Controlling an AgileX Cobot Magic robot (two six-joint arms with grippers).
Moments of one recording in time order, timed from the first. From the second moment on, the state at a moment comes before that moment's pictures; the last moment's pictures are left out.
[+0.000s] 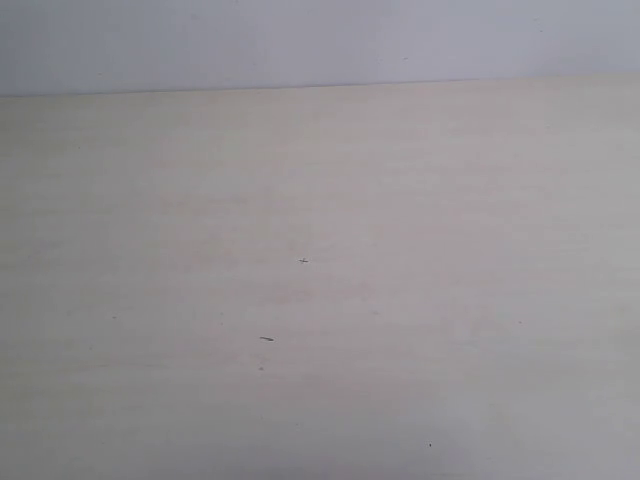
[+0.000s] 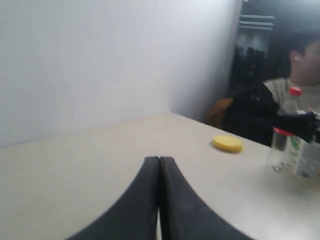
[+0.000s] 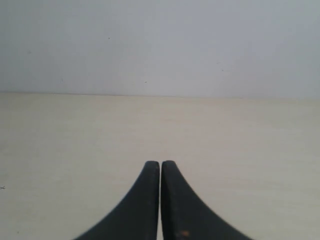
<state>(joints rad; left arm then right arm) -0.73 0.06 0.00 -0.11 -0.08 -0.03 0.15 0.01 0.00 0.00 0.24 0.03</state>
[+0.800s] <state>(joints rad) -0.08 0.01 0.00 -0.11 0.01 -0.06 0.15 0.01 0.00 0.00 0.24 0.03</state>
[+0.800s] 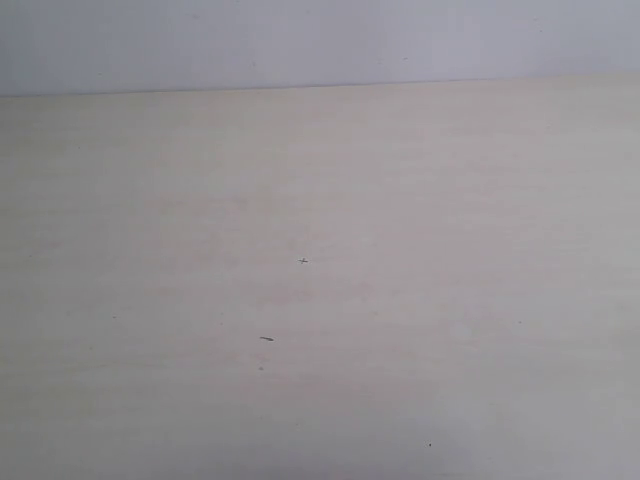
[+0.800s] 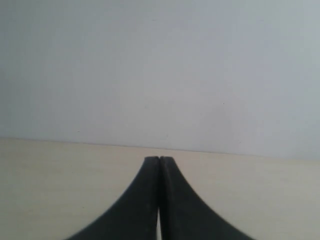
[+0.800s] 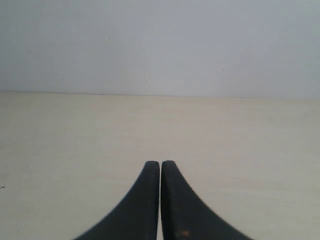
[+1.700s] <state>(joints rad) -0.06 0.01 0.00 0.25 0.05 -0.28 0.15 0.01 0.00 0.00 0.24 0.03</state>
